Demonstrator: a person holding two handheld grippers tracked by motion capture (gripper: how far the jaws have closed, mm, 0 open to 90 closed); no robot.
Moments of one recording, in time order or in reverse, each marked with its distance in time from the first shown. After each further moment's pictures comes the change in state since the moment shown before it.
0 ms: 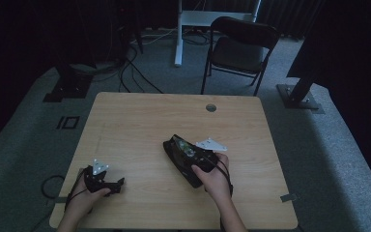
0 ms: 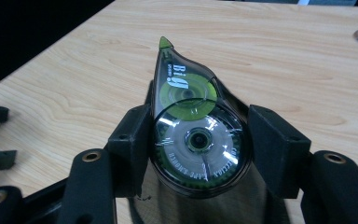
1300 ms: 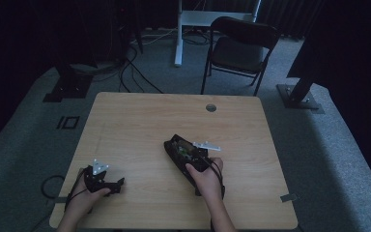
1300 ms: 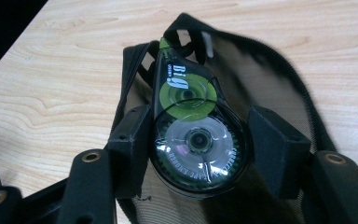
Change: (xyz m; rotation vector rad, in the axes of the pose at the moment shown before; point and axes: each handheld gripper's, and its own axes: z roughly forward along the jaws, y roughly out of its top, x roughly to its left) left arm 0.000 0.000 0.000 0.000 0.000 0.000; right arm 0.005 -0.014 0.029 0.129 -0.086 0.236
